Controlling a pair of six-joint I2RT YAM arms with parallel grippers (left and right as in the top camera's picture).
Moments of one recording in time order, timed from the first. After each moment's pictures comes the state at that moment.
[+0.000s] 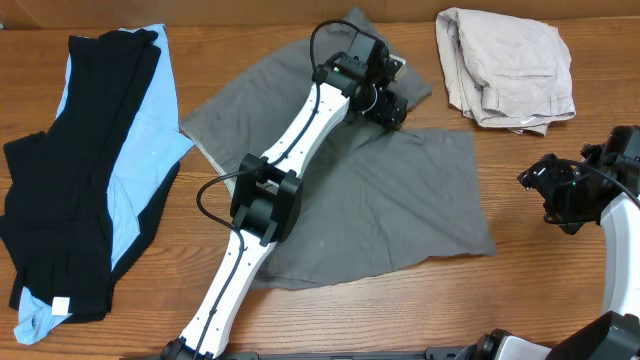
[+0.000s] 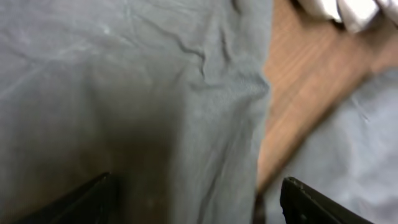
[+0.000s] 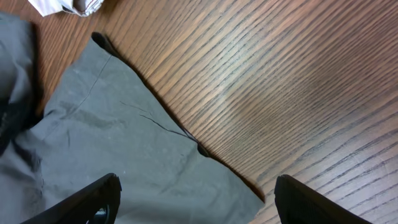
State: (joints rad) left arm -0.53 2.79 2.62 -0.92 0.40 -0.02; right arm -0.46 1.42 1.09 -0.94 -0.26 0.36
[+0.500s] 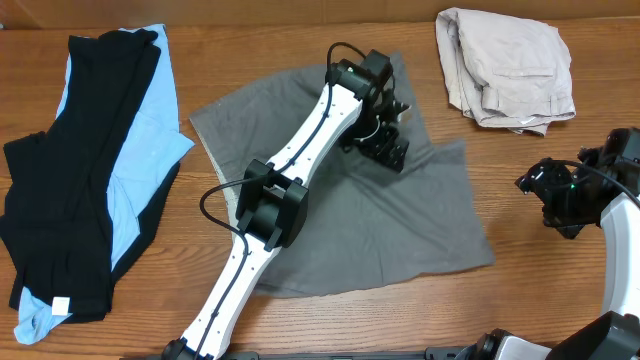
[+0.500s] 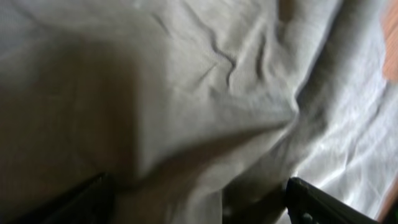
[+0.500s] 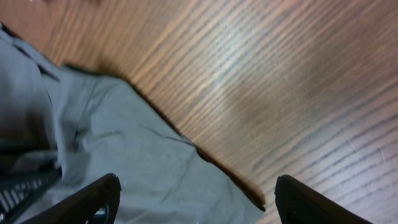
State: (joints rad) left arm -0.57 2.76 2.67 -1.44 0.49 0.11; right arm -0.46 1.42 1.09 -0.99 -0.26 0.34
